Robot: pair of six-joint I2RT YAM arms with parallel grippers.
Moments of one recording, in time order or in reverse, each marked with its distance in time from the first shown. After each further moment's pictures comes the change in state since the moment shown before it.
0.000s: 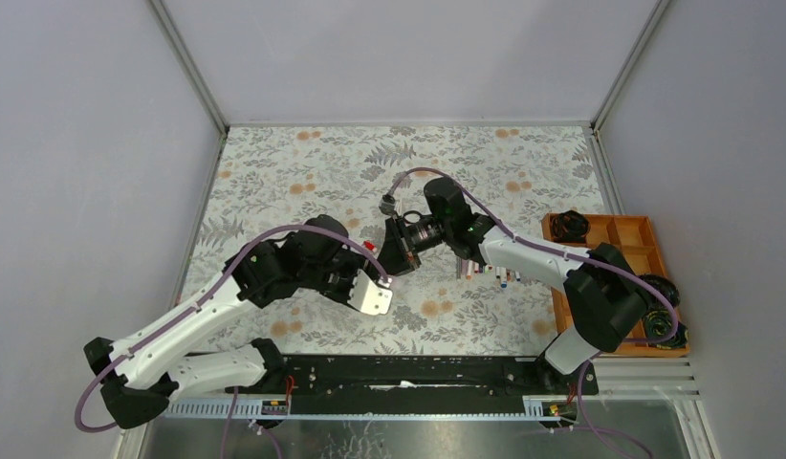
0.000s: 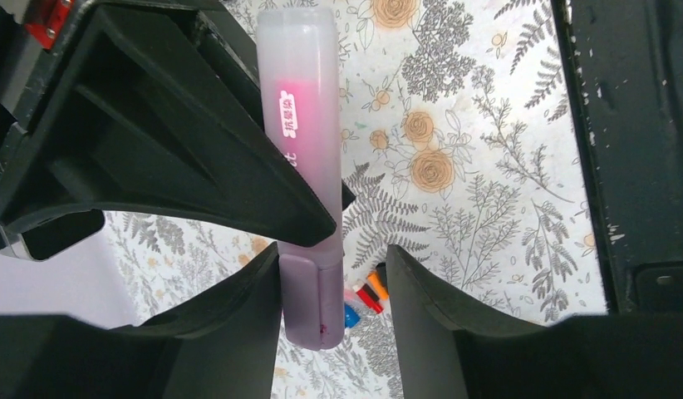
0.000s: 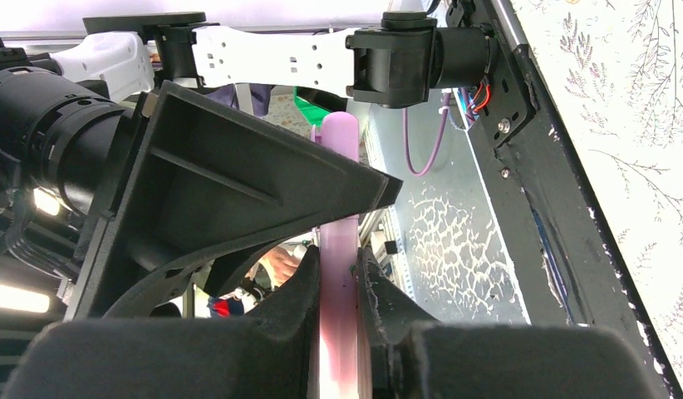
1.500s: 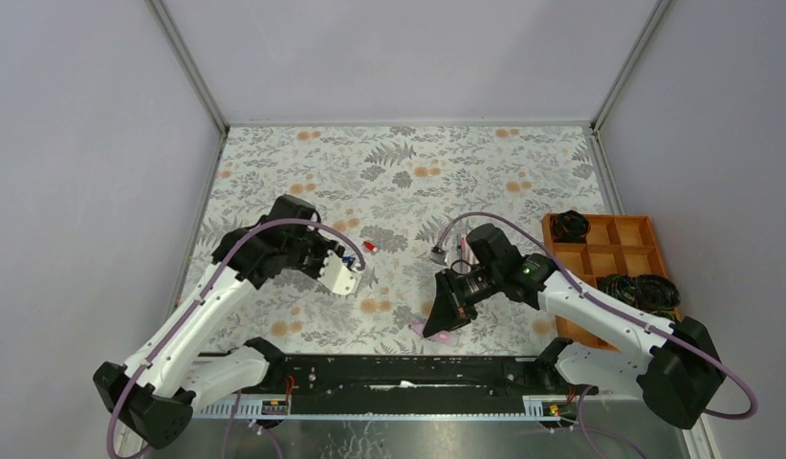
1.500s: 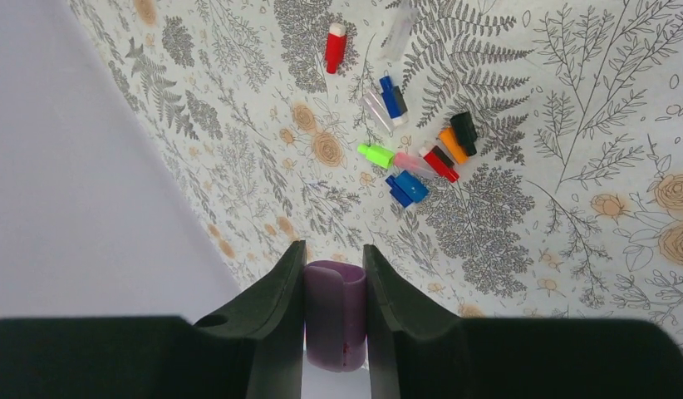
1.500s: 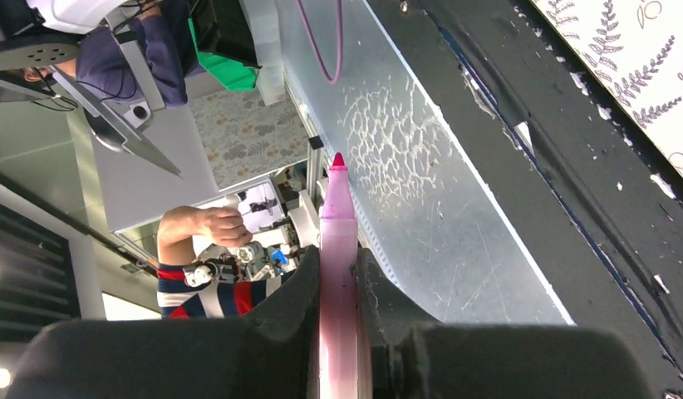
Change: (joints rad) left arm 0.376 -0.003 -0.066 -0.022 -0.059 0.484; right arm -0.005 -0.497 -0.329 -0.566 0.125 -0.256
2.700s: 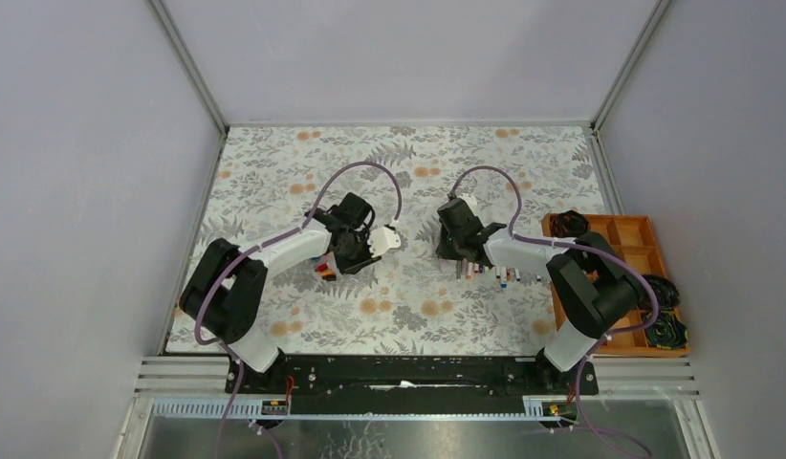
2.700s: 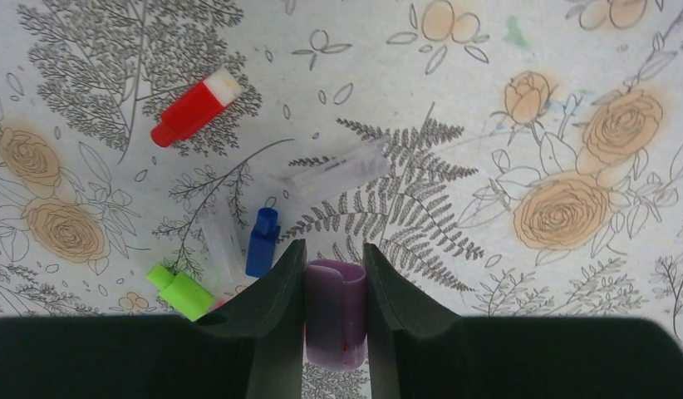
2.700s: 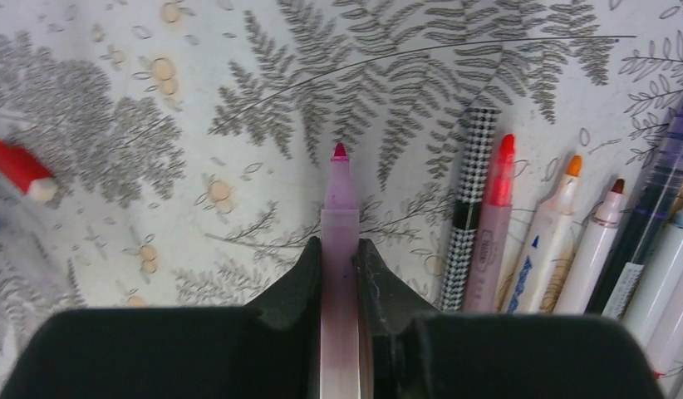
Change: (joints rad) left arm -0.028 0.612 -0.063 0.381 0.000 -0.811; right arm -0.106 0.557 0.183 0.282 1.153 -0.194
